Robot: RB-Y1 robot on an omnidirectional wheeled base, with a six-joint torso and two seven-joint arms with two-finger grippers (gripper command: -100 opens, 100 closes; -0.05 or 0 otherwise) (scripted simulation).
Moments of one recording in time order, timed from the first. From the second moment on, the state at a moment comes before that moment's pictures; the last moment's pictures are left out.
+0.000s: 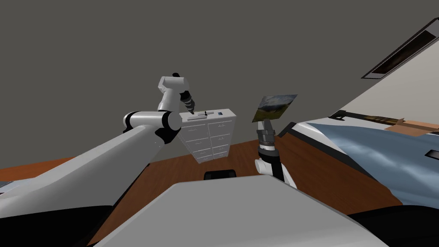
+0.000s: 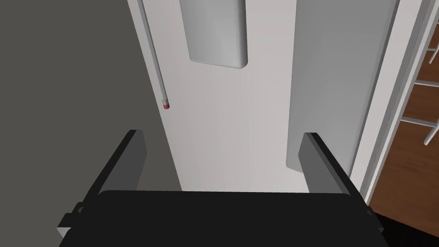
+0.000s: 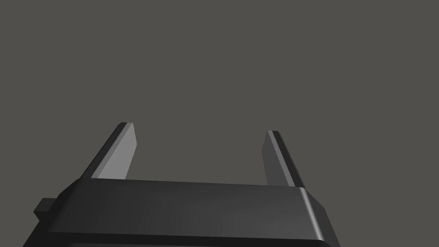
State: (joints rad) left arm -1.51 0.42 0.27 -0.67 0.06 1.59 -0.02; right arm 0.47 -0.04 -0.07 -2.22 0.10 -0.62 0.10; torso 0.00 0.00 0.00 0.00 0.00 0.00
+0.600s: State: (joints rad) left arm -1.58 0.42 0.26 -0.53 0.07 1.70 -0.03; right arm 0.47 -0.04 -0.07 -2.22 0.10 -0.62 0.10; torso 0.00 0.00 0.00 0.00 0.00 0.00
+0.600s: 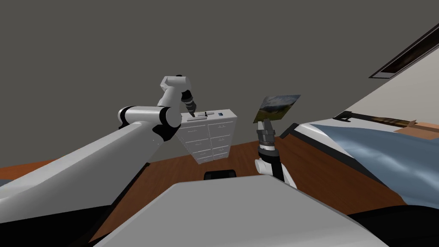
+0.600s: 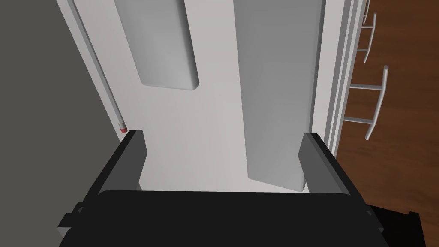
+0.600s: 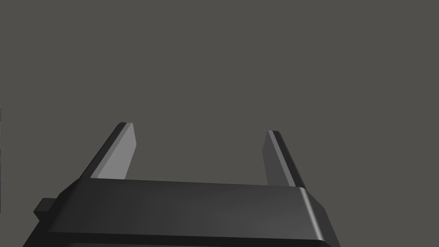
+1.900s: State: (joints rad) left arm -1.62 0.39 0.25 -0.42 0.10 1.97 -0.04; right arm 0.47 -0.04 -0.07 -2.22 0.10 -0.62 0.10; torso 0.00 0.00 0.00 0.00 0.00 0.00
